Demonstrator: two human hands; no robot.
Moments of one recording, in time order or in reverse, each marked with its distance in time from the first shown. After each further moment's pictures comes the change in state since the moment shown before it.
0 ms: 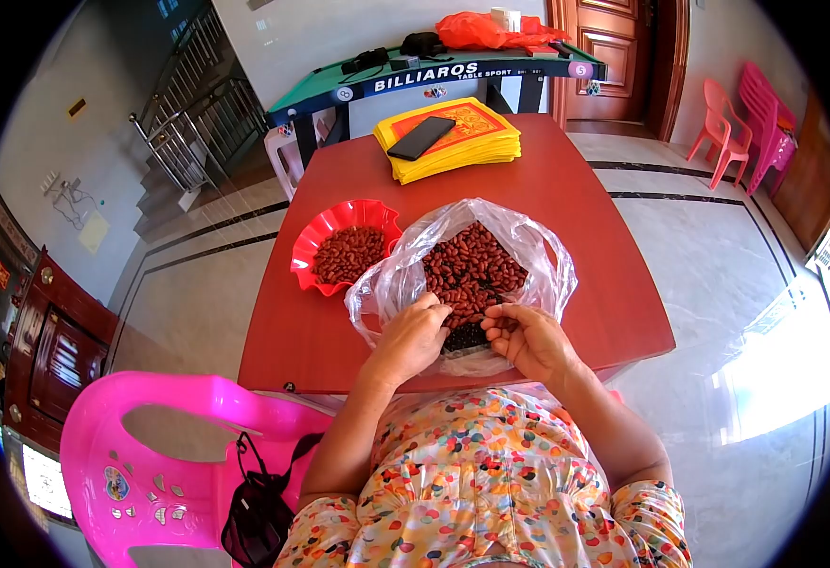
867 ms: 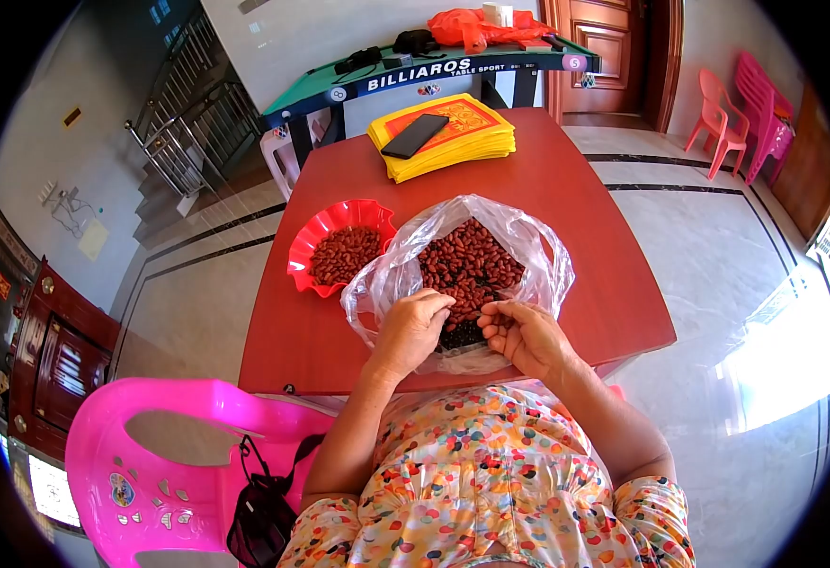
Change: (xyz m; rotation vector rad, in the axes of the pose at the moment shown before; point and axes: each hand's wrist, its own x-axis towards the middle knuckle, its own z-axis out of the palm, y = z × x) left_hand 0.008 0.002 0.004 -0.221 0.206 0.051; right_hand 0.000 0.002 0.001 -0.021 -0.020 -0.017
